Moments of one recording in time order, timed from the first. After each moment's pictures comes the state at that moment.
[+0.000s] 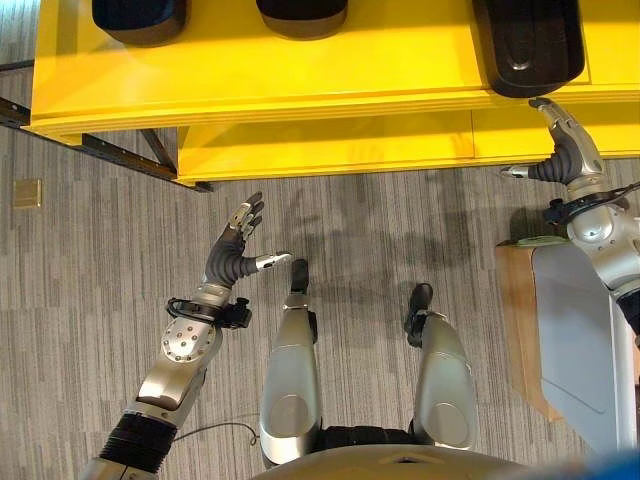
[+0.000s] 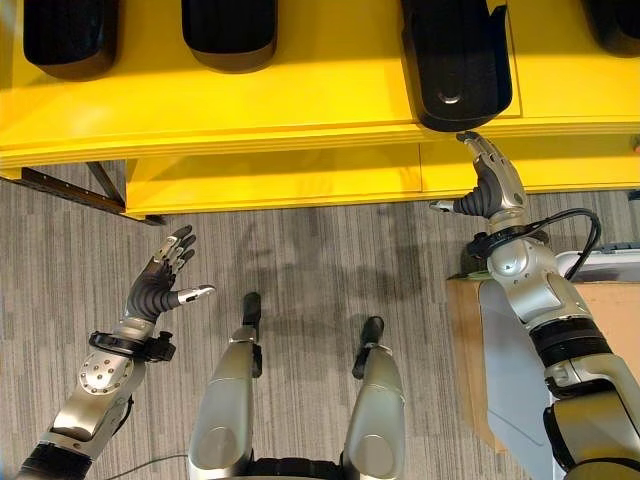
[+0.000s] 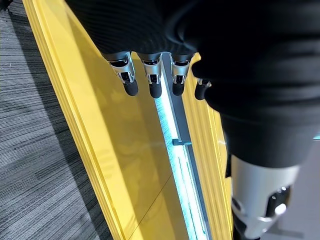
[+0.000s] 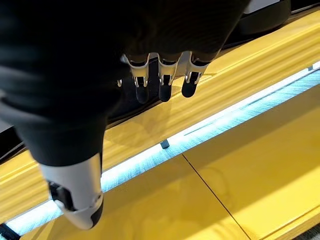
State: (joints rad) left arm 0.06 0.56 -0.16 -0.05 -0.33 -0.31 0.07; right arm -0.60 -0.88 0.28 0.47 -0.19 -0.15 -0.28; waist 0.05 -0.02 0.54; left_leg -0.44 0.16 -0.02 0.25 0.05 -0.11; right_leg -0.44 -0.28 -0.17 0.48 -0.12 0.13
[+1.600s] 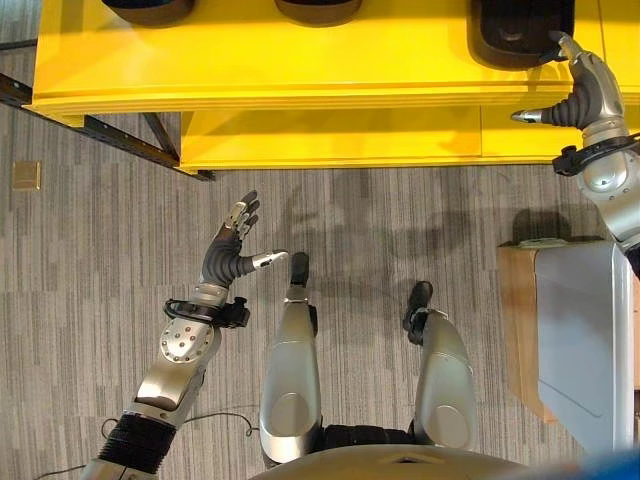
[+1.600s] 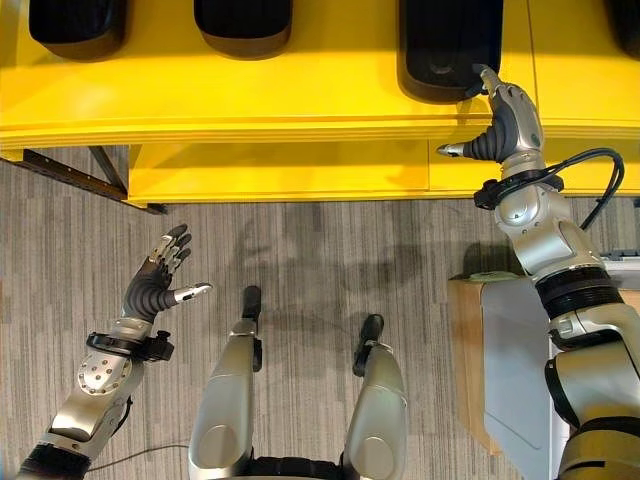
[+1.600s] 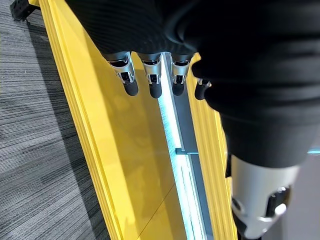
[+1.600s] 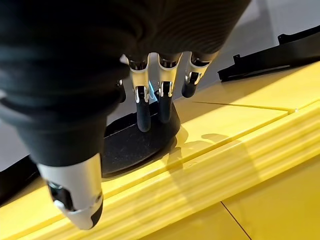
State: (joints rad) left arm 0.06 0.56 -0.15 -0.05 -0.34 -0.32 0.09; right arm -0.87 -0.92 0.40 0.55 -0.14 -0.15 -0.32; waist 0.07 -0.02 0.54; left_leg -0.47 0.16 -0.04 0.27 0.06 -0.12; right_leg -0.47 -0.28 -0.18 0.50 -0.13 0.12
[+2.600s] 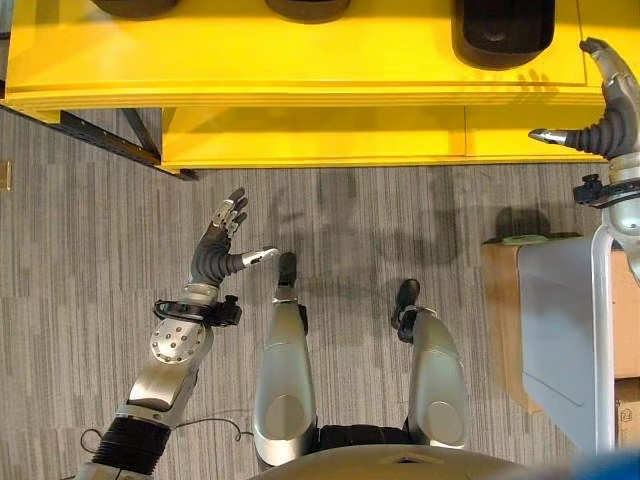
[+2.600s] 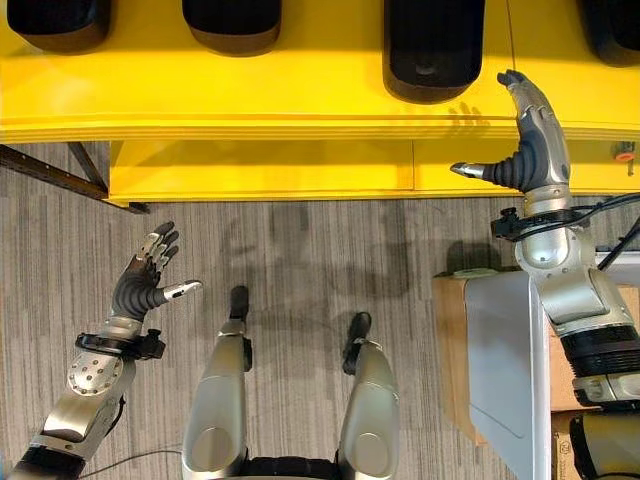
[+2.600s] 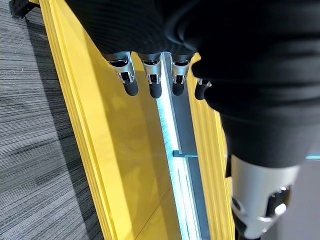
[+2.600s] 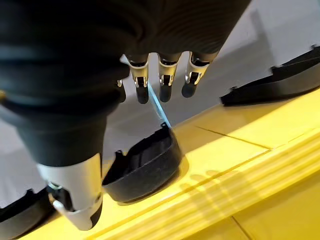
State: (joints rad) left arm 0.08 0.56 -0.10 -0.05 -0.34 -0.32 0.09; right arm -0.51 -0.95 0.12 0.19 -0.12 -0.18 -0.33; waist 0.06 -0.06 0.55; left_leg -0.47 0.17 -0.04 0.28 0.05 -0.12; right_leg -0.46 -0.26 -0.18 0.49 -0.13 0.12
